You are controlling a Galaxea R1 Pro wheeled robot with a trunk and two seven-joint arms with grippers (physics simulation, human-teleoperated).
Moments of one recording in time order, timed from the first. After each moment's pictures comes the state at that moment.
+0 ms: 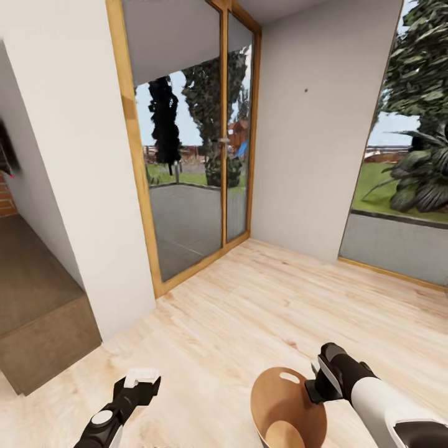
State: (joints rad) left arm -0.23 0.04 0.00 -0.90 0.00 0.13 -0.04; right arm -0.75 -0.10 0.08 -0.29 0.13 0.90 0.19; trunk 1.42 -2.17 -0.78
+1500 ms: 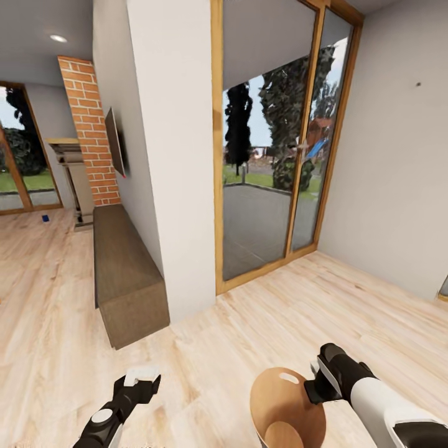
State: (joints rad) left arm -0.23 0.04 0.00 -0.91 0.00 0.13 -0.04; right arm -0.75 -0.10 0.08 -0.29 0.13 0.90 0.19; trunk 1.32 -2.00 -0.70
